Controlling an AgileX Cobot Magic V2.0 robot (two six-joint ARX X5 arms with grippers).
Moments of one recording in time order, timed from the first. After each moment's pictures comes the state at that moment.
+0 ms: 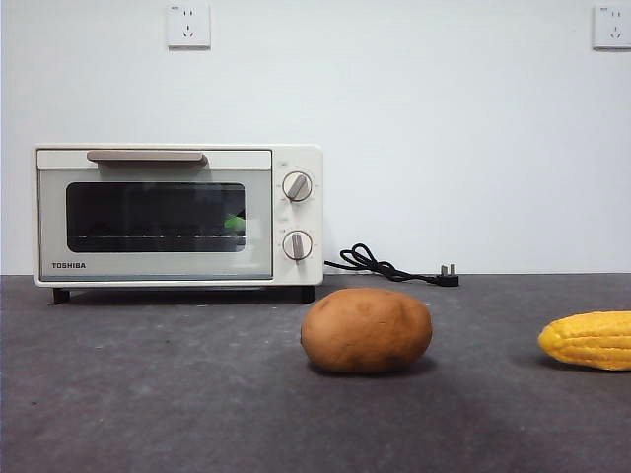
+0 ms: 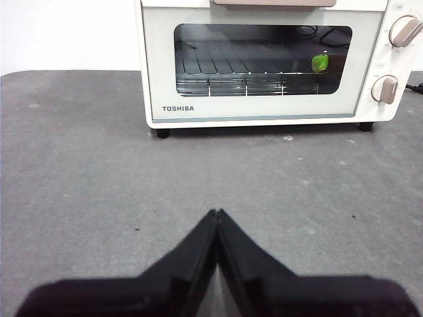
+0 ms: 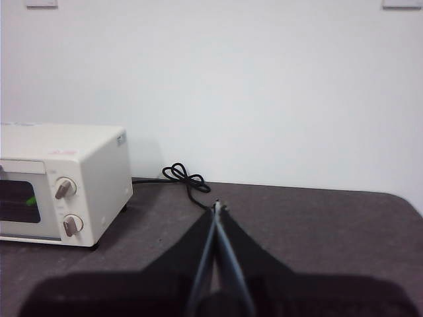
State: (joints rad) left arm 0.09 0.02 0.02 -0.16 0.14 -0.03; right arm -0.07 0.22 0.63 -0.37 -0.19 -0.05
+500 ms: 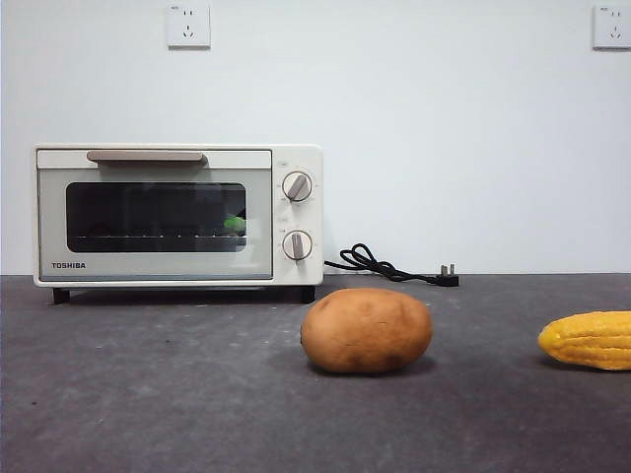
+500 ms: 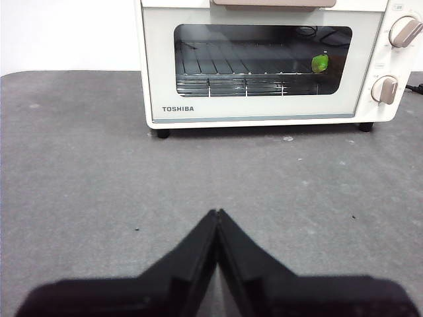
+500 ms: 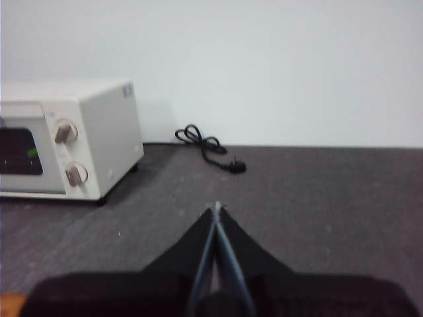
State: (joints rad) left arm 0.09 0.02 0.02 -0.16 0.14 -0.03; right arm -0.07 0.04 0.22 -0.17 -0.23 0.00
